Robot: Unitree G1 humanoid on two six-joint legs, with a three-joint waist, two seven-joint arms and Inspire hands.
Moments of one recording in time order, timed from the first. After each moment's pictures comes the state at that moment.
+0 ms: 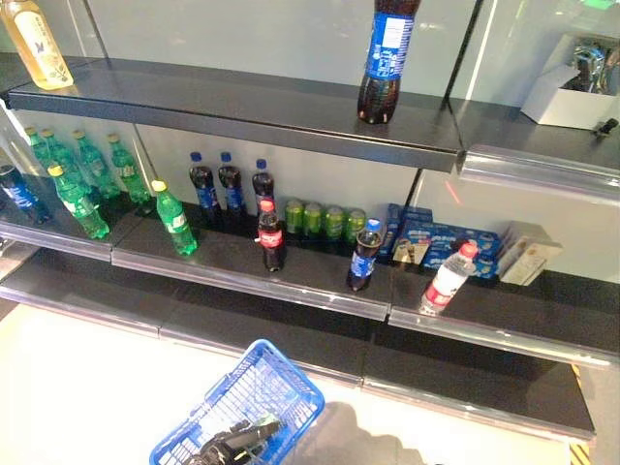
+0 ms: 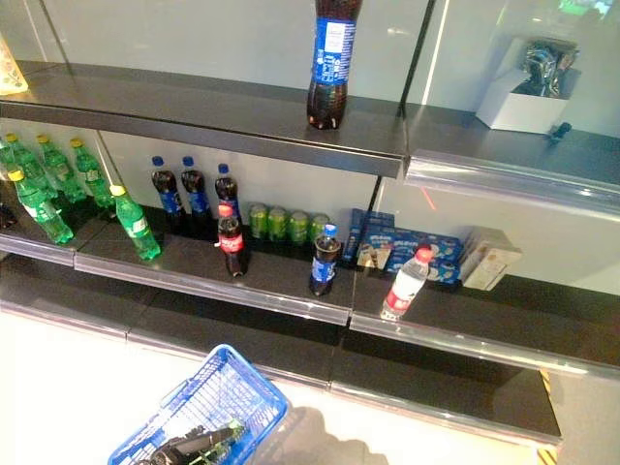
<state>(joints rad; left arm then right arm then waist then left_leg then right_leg) -0.01 0.24 -0.03 1.21 -0.62 0.07 -0.21 0.13 -0.30 0.20 1.18 0.08 -0.03 0.04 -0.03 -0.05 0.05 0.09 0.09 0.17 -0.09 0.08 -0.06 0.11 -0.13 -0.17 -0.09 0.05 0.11</state>
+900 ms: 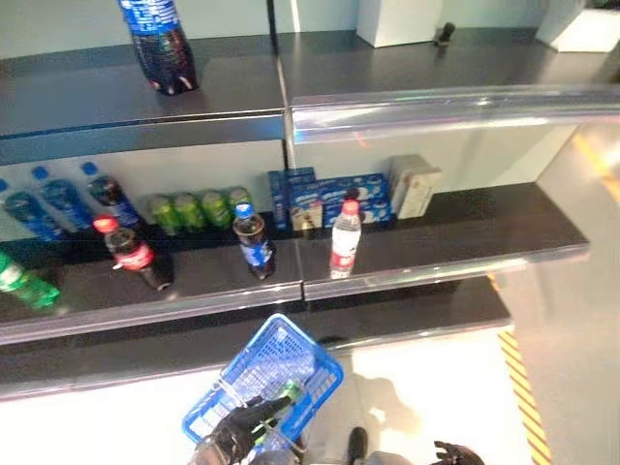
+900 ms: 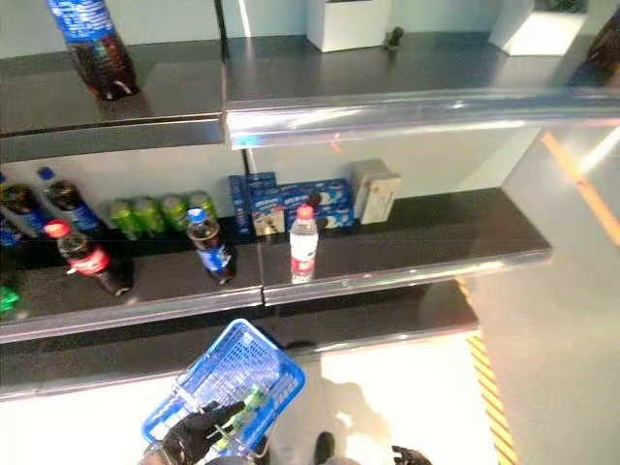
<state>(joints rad) -0.09 0.21 -0.02 1.21 -0.65 0.06 -0.25 0.01 -0.31 0.18 1.24 0.02 -0.03 0.07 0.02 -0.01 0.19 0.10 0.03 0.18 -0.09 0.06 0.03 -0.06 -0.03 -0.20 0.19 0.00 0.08</state>
